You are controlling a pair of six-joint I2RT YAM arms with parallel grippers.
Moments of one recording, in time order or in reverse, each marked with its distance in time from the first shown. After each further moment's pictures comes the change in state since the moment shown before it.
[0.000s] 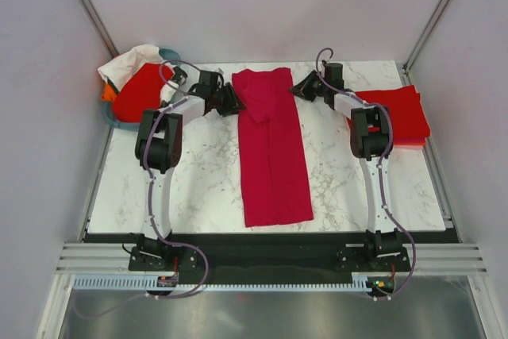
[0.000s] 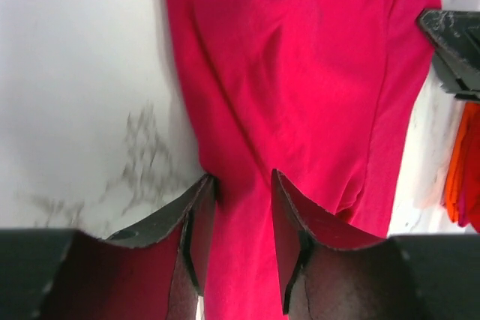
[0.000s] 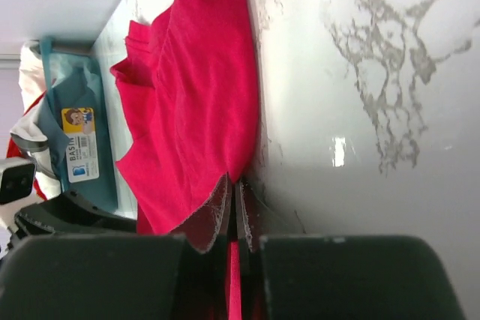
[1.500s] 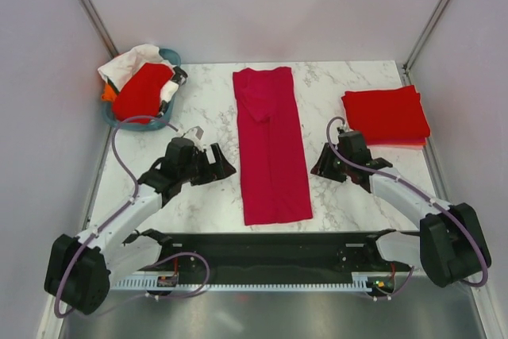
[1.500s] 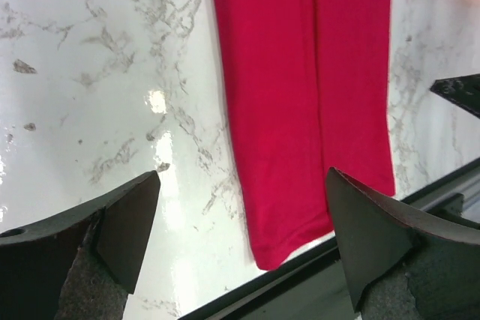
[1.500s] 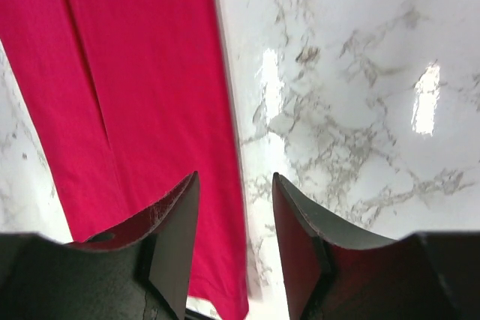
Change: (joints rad) left arm -0.179 -1.226 -1.048 -0.120 -0.156 0.005; right arm 0.212 -1.390 -1.409 -0.317 0.416 -0.250
